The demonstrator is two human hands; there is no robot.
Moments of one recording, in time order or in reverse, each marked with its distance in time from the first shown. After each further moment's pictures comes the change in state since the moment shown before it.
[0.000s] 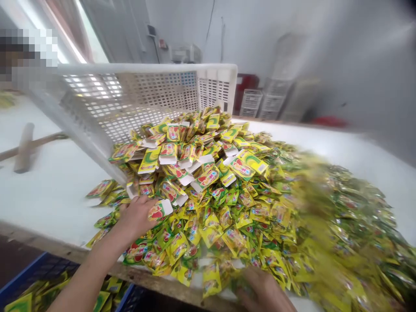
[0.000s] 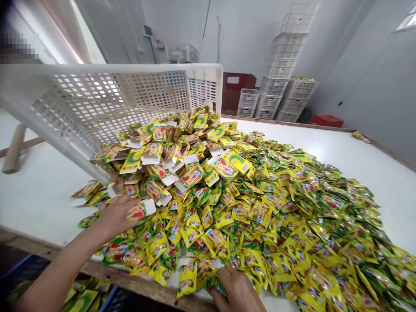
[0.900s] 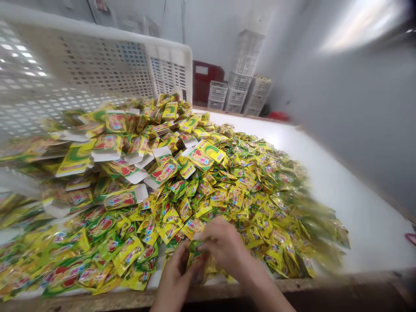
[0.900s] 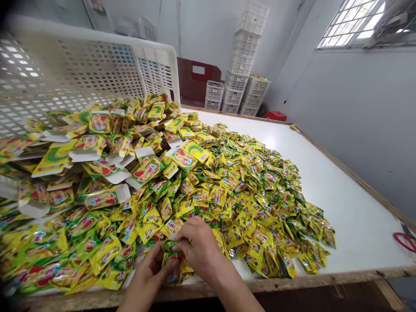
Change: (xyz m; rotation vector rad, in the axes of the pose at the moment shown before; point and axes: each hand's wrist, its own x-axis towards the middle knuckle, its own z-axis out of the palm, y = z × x) left_hand -0.112 0.226 0.095 -1.524 -0.356 -0.101; right_hand 0.050 -0.016 -0.055 0.013 -0.061 -0.087
